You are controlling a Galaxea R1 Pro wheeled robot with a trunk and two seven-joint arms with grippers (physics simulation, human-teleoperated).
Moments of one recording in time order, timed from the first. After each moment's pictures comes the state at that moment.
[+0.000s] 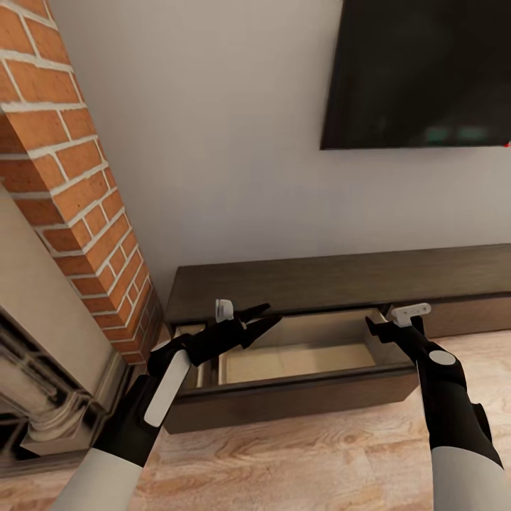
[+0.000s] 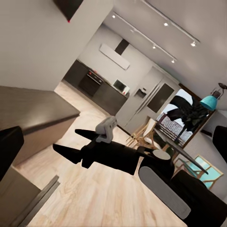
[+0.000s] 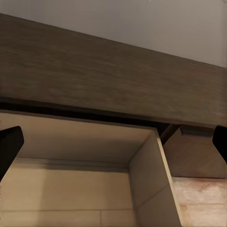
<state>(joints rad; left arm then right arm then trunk) -0.58 -0.07 -0.23 -1.30 0.61 0.44 -0.87 -0.59 -0.04 -0.44 -1.25 0.53 0.21 0.45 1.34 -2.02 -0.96</state>
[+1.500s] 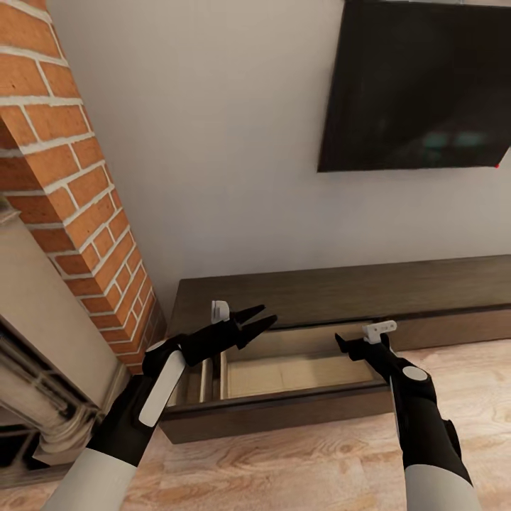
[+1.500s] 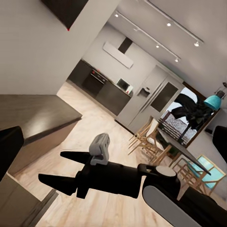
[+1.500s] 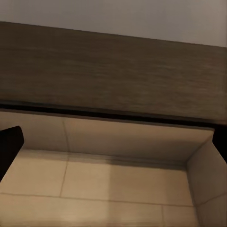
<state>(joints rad) -0.58 -0.04 -0.23 -1.30 0.61 0.43 -0.87 -0.53 0.09 -0.44 -1.24 0.51 0.22 0.54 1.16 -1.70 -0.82</state>
